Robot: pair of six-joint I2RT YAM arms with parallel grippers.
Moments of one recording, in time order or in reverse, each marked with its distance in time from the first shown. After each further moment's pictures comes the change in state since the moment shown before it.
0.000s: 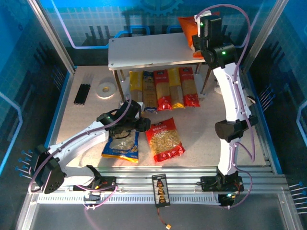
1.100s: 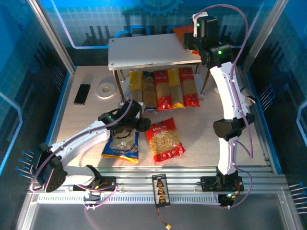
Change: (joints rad) left arm 0.006 0.012 -0.003 0.000 0.000 -0.001; right arm 0.013 0.031 -0.002 0.021 -0.150 0.161
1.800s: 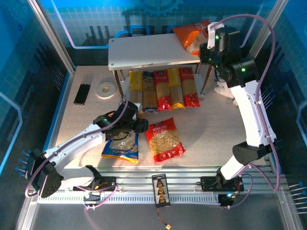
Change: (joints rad) left arm 0.003 -0.079 -0.038 0.000 0.000 -0.003; right arm 0.002 -0.423 -0.463 0.014 -0.072 0.041
